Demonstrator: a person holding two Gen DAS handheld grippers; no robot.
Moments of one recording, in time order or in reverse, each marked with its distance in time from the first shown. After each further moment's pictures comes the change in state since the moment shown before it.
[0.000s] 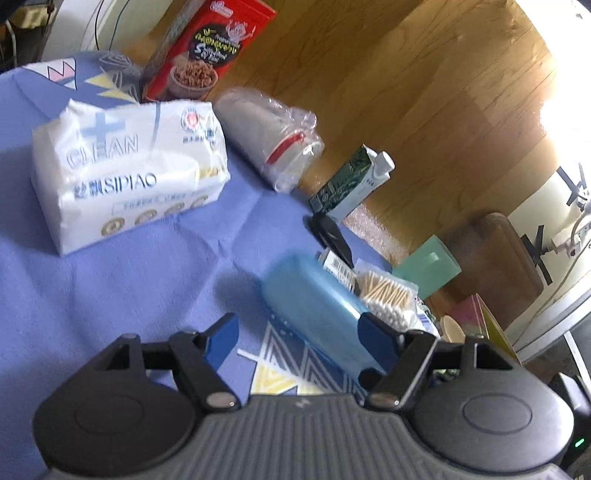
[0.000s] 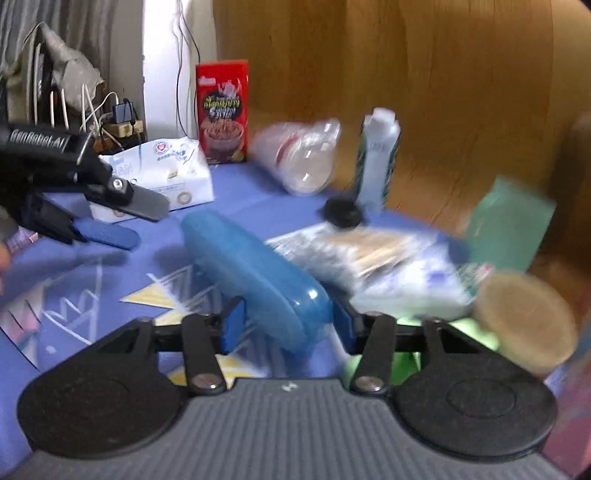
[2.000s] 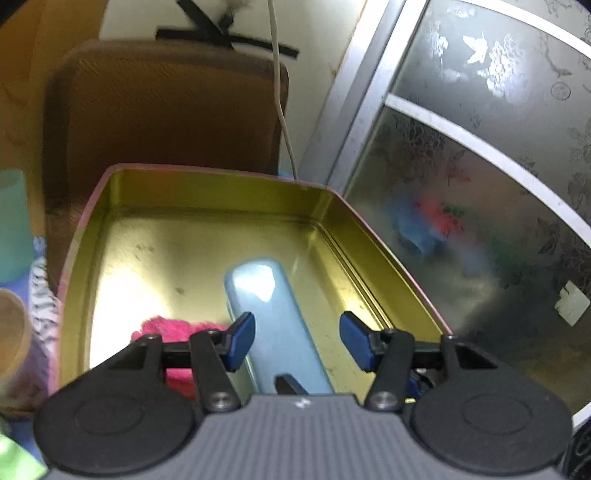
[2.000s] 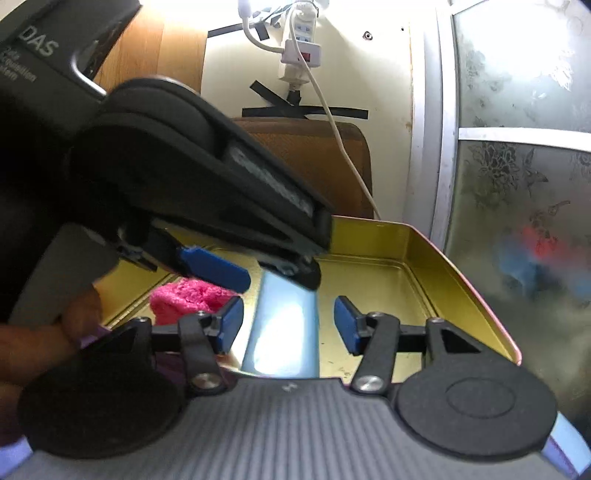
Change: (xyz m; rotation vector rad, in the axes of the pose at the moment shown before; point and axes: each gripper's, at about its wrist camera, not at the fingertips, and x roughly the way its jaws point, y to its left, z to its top) left arm 0.131 -0.374 -0.168 0.753 0.295 -0.380; right arm -0.174 -0.113 -0.146 0.305 -0.295 -0.826
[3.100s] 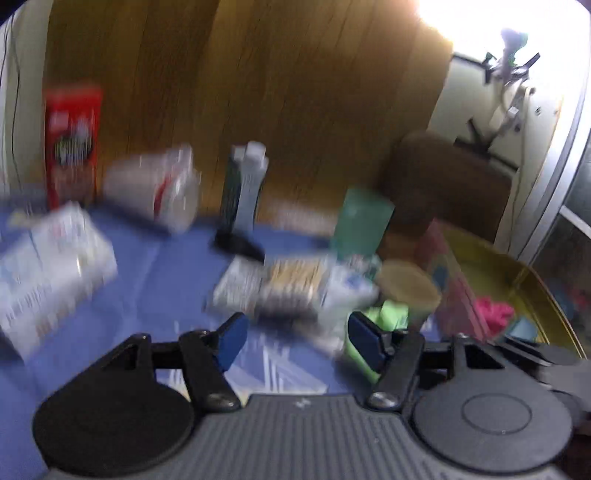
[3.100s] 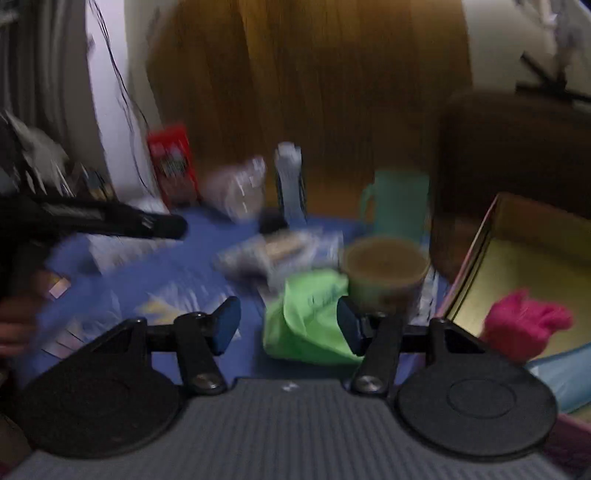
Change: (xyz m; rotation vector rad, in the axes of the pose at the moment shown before) left arm -0.243 0.184 -0.117 -0.312 -0.171 0.470; right arm 0.001 0.159 0.054 -0.136 0.268 0.657
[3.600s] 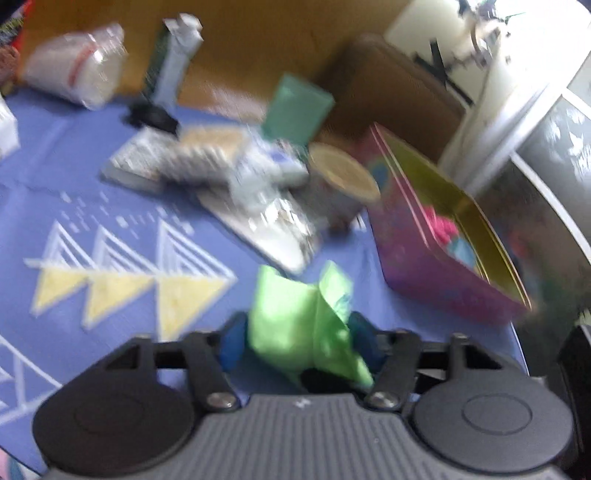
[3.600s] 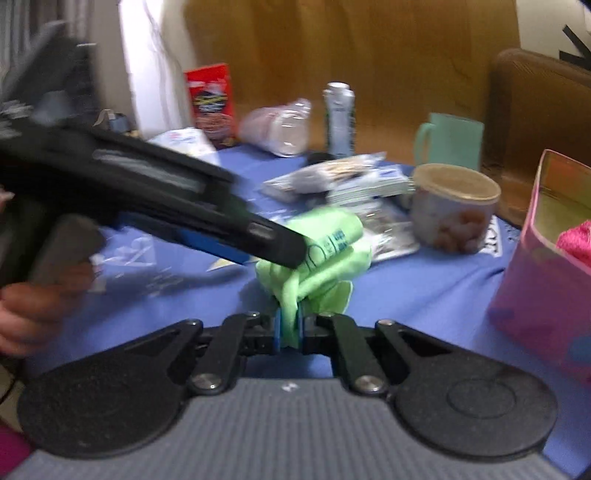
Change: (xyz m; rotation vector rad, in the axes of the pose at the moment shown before) left arm 0.044 -0.027 -0.045 -0.039 0.280 -0.270; right arm -0.015 0.045 -0.053 -0.070 0.066 0.123
